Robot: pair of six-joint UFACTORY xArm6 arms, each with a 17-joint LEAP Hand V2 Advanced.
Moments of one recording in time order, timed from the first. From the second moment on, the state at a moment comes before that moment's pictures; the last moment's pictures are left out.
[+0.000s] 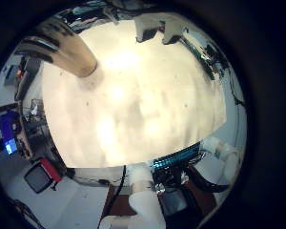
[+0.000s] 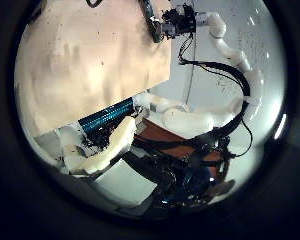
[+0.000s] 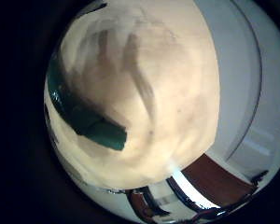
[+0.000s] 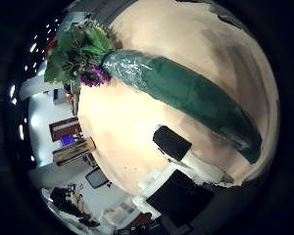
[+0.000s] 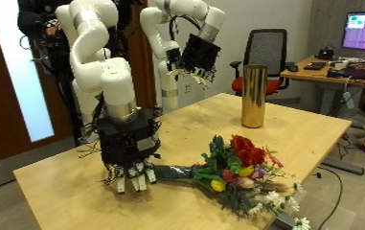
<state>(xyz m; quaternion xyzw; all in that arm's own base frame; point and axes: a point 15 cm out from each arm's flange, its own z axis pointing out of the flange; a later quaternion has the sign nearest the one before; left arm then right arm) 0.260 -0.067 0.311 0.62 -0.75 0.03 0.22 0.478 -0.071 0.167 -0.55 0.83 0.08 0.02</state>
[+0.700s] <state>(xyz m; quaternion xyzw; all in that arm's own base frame) 0.261 -0.072 0.314 0.61 -0.76 0.03 0.22 0.469 -0.073 0.143 -0.54 0.84 0.10 0.00</state>
